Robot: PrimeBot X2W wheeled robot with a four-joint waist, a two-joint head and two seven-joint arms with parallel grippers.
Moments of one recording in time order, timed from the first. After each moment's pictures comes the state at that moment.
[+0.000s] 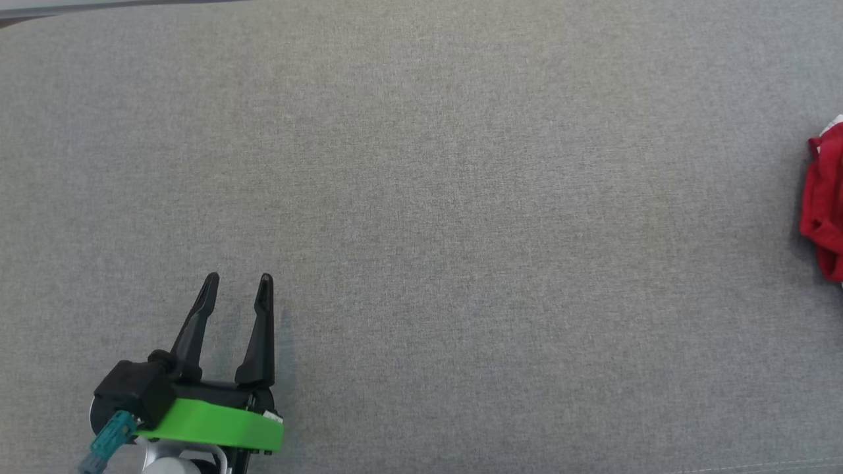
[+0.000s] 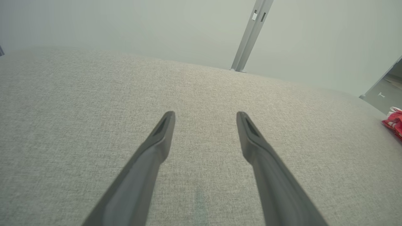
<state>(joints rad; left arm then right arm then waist) -0.05 0.21 -0.24 0.02 -0.47 -0.04 -0.25 -0.48 -0.77 -0.17 0.22 0.38 0.13 0.64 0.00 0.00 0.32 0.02</state>
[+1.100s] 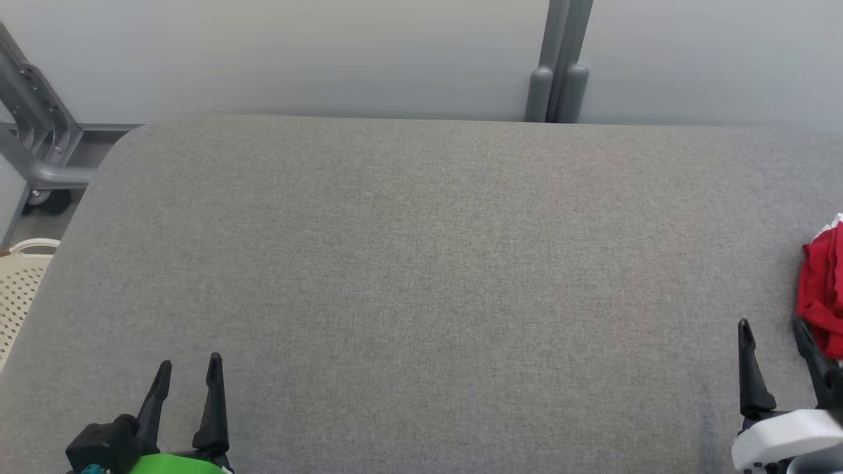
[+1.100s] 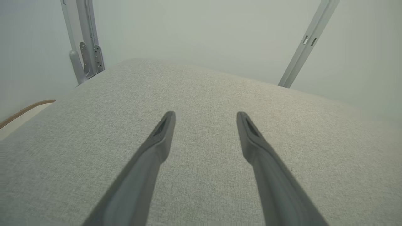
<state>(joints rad) 0.07 0.23 -0.15 0.19 -0.50 -0.04 -0.26 0.06 -0.17 -0.18 0.17 0.14 0.13 -0.25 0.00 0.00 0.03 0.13</state>
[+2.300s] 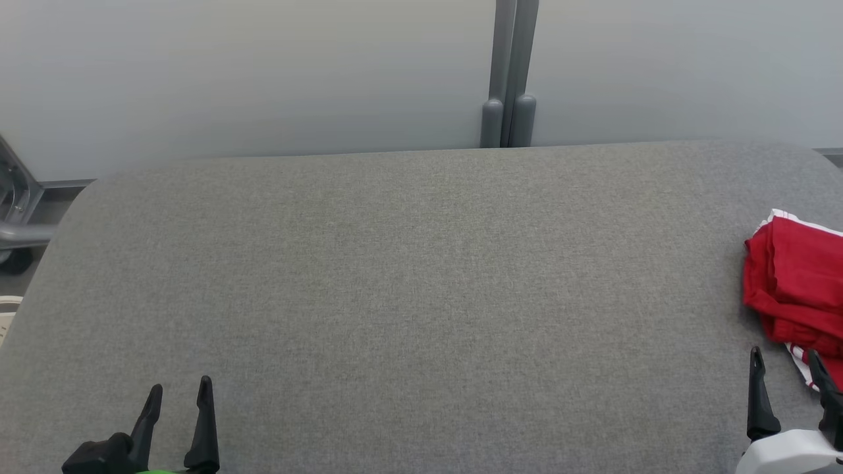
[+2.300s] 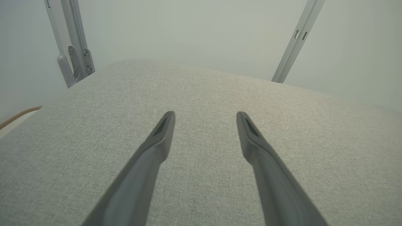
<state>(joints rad) 0.09 0.19 -0.06 0.28 -0.43 -0.10 -0.26 0.08 -0.05 -0.33 0.23 -0.07 0.13 -0.26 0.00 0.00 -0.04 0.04</state>
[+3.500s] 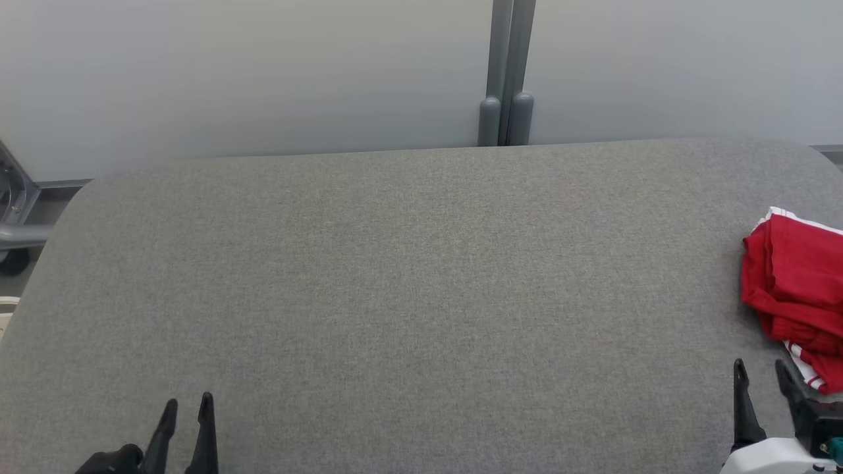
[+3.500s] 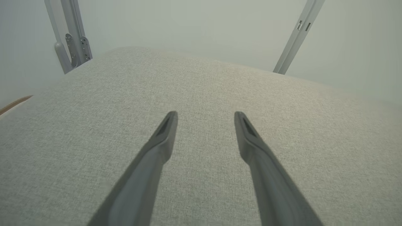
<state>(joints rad) 0.10 0.17 -0.05 0.31 -0.42 -0.11 -0.26 0.08 -0.04 -0.29 0.25 -0.06 0.13 -0.26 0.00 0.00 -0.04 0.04</state>
